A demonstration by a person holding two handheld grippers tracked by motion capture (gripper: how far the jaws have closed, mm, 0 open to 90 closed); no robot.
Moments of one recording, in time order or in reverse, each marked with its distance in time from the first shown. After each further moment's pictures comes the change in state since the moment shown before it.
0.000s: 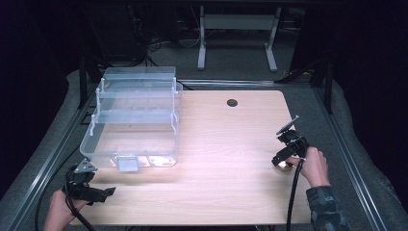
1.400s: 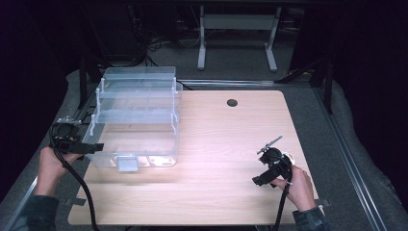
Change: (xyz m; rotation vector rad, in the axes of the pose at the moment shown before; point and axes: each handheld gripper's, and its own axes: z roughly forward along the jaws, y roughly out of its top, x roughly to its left) left arm 0.088 0.089 -0.013 -0.056 0.060 -0.182; right arm 0.089 -0.031 -0.004 -0.141 0.066 -0.200
